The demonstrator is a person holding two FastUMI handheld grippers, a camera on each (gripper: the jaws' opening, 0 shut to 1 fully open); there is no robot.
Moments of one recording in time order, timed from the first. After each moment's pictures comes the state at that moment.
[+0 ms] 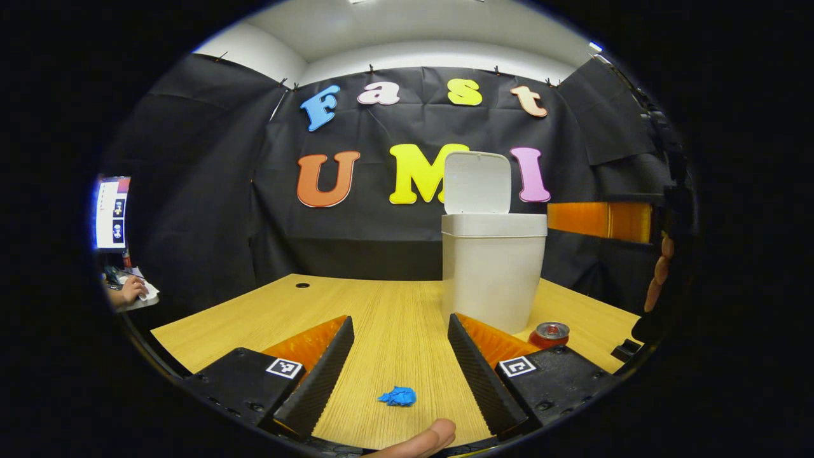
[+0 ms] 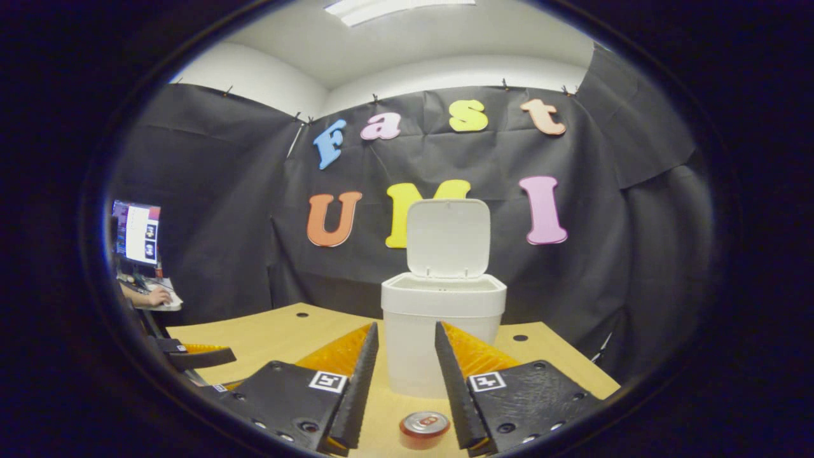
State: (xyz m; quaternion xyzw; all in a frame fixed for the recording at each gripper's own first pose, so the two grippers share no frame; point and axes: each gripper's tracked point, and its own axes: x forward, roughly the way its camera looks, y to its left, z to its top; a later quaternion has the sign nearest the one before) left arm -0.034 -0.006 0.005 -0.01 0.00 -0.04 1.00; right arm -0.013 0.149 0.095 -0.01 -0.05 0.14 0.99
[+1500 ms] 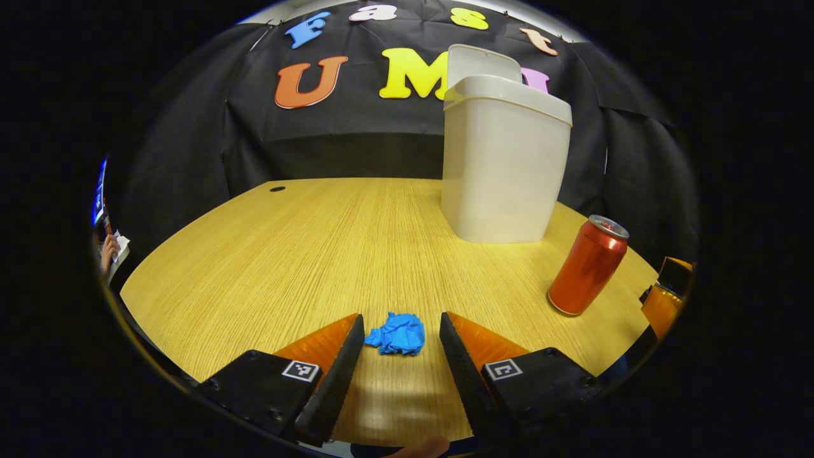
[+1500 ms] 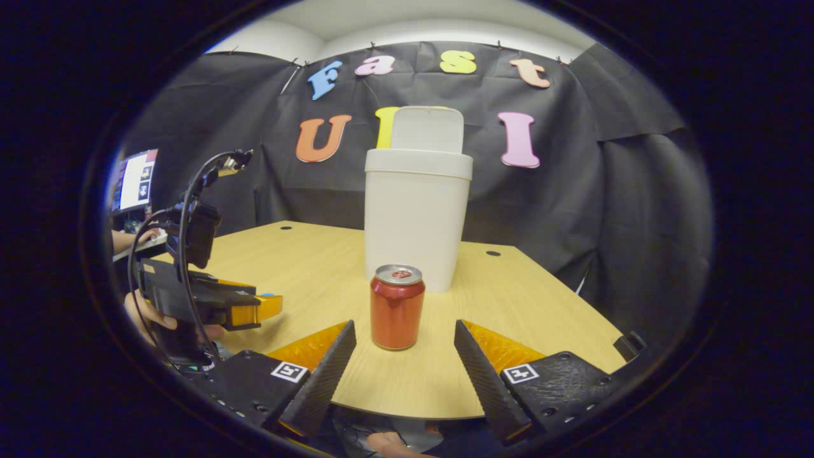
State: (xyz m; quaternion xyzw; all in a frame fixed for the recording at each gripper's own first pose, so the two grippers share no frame) left arm -0.012 -0.011 -0.151 0.00 0.25 -0.08 0.97; right arm -0.064 0.099 -0.095 -0.04 0.10 0.10 0.99
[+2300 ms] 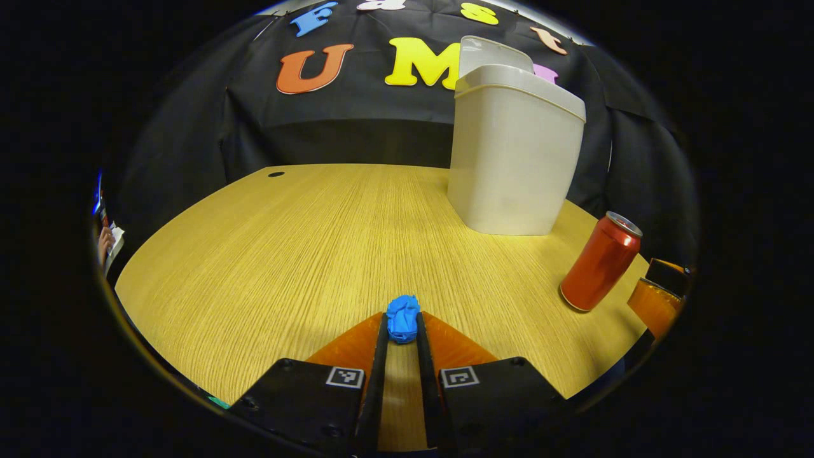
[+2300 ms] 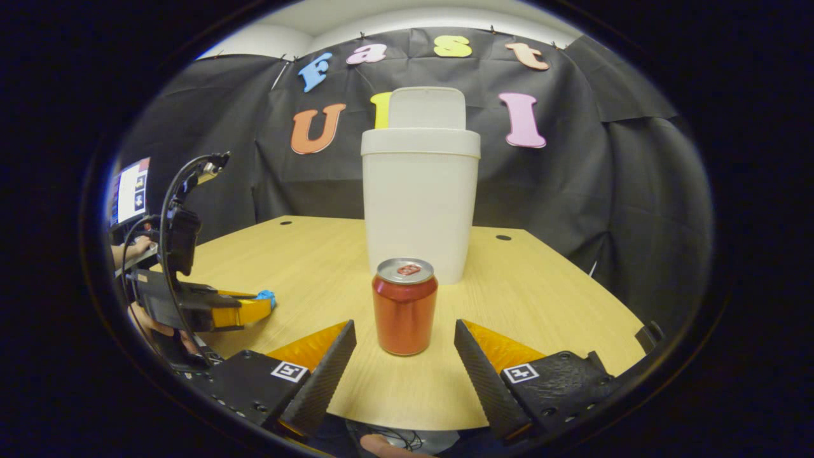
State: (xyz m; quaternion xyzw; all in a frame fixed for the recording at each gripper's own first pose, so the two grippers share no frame) left arm -0.006 -0.001 -0.159 -0.02 0.26 -0.09 0.96; right arm -0.032 0.119 -0.107 -0.02 0.14 0.11 0.98
